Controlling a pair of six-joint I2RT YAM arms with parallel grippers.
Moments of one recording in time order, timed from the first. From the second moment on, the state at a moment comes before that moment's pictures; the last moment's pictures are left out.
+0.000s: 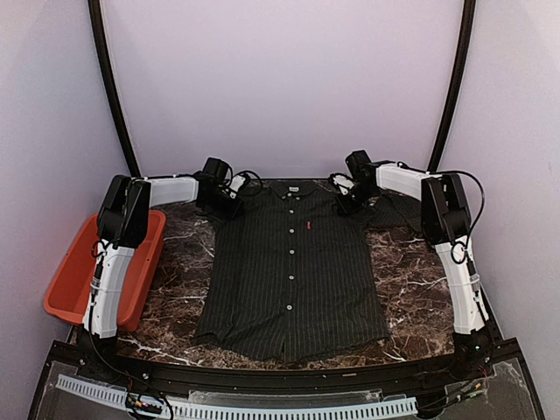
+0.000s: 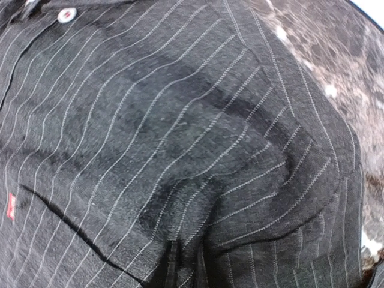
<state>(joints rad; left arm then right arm) -0.38 2.42 1.91 -0.39 0.20 0.17 0.35 2.47 2.09 -0.73 -0.17 -0.17</state>
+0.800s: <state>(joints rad) -0.38 2.26 1.75 -0.30 0.20 0.06 0.35 2.27 1.88 -0.65 -0.18 -0.18</state>
